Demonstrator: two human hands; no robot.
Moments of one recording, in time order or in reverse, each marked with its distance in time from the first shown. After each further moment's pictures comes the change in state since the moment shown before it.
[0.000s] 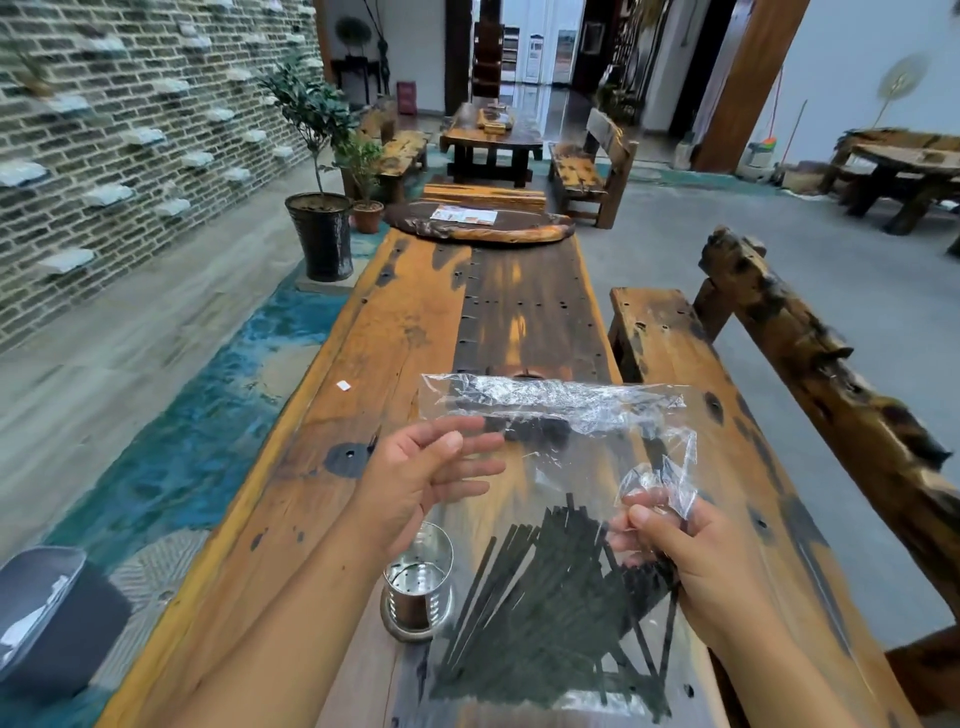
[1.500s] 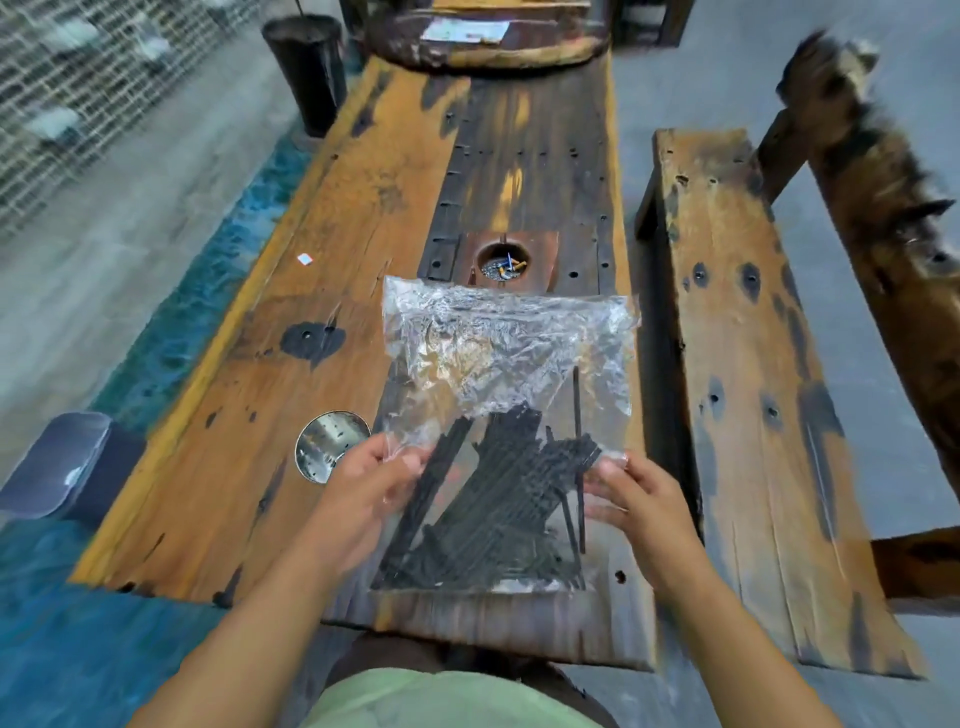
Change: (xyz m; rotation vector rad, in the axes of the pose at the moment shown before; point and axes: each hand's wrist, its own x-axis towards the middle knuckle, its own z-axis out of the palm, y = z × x) left_hand -0.015 -0.152 0.043 0.080 0.275 -0.275; right_hand 0.058 0.124 -0.118 0.019 -0.082 0.299
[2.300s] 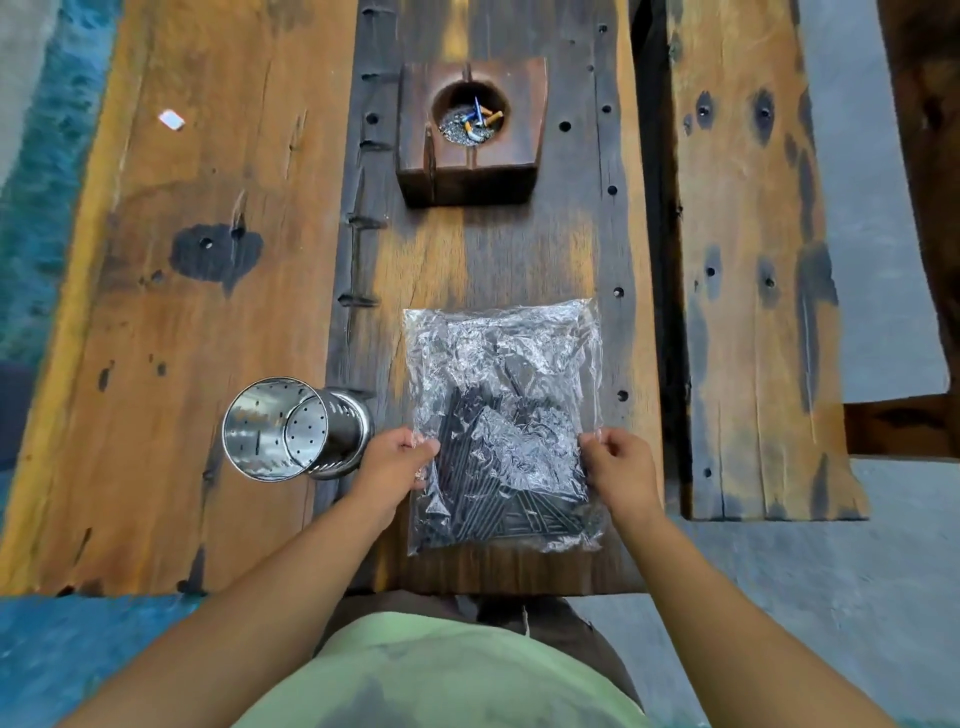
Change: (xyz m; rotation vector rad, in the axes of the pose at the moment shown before) left_hand 0.118 -0.136 -0.040 0.501 0.161 -0.537; right_hand 0.073 0.117 0.006 -0.445 0.345 0.304
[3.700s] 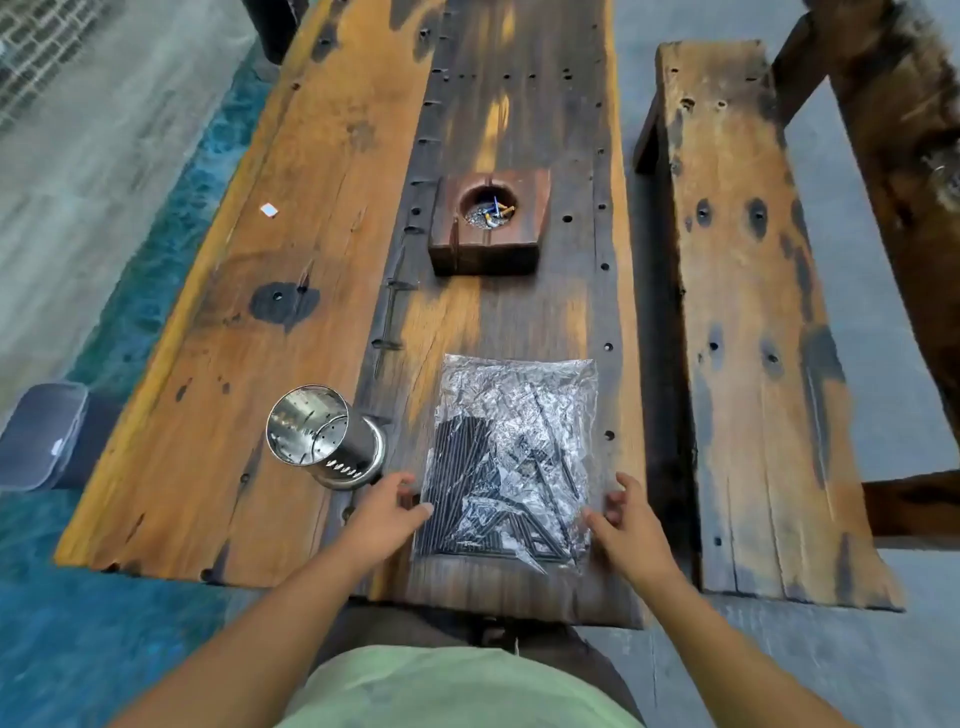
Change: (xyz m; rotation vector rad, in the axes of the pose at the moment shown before) left_hand -0.074 -0.020 -0.007 0.449 0.059 0.239; right_hand -0.037 0.020 -0.054 -0.198 -0.190 -0.178
